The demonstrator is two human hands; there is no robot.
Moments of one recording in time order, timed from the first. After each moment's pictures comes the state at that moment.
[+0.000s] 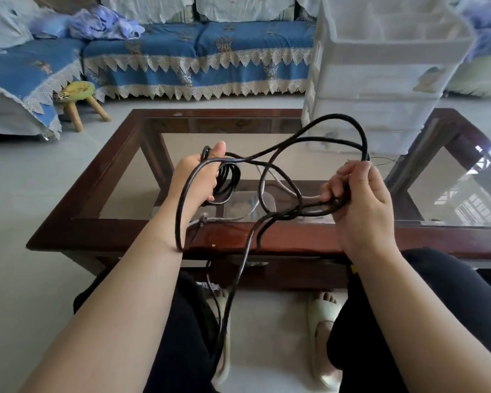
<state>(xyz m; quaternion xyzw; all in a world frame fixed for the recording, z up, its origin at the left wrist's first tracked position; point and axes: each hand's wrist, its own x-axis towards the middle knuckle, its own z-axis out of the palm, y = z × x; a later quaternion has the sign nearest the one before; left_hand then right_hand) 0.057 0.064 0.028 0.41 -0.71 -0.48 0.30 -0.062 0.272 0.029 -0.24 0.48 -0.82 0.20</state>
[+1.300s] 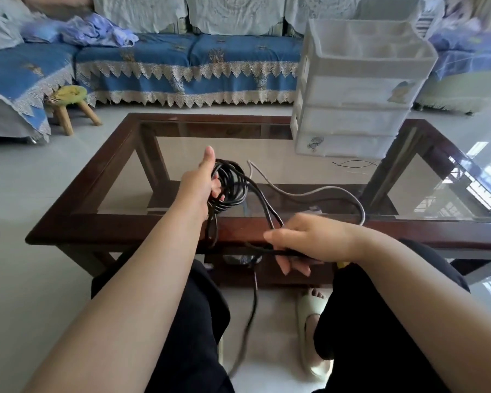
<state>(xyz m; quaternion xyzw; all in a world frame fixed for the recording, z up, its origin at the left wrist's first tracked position) 0.066 0.094 0.031 0.47 -0.52 -0.66 0.24 -0.016 0.298 0.069 -0.57 0.70 -0.18 0.40</state>
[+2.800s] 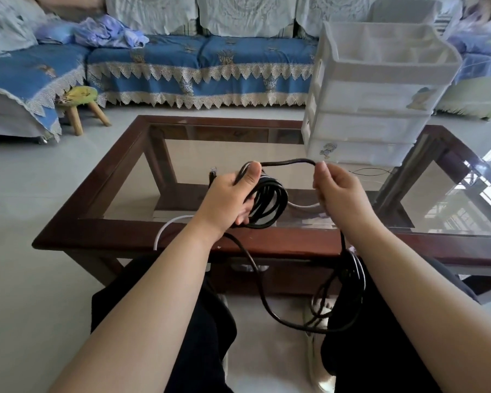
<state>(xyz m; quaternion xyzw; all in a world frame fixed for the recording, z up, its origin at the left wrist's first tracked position) 0.080 0.122 0.042 0.19 -0.72 -0.63 0.23 -0.071 0.253 0.041 -0.33 0.74 -0.57 0.13</state>
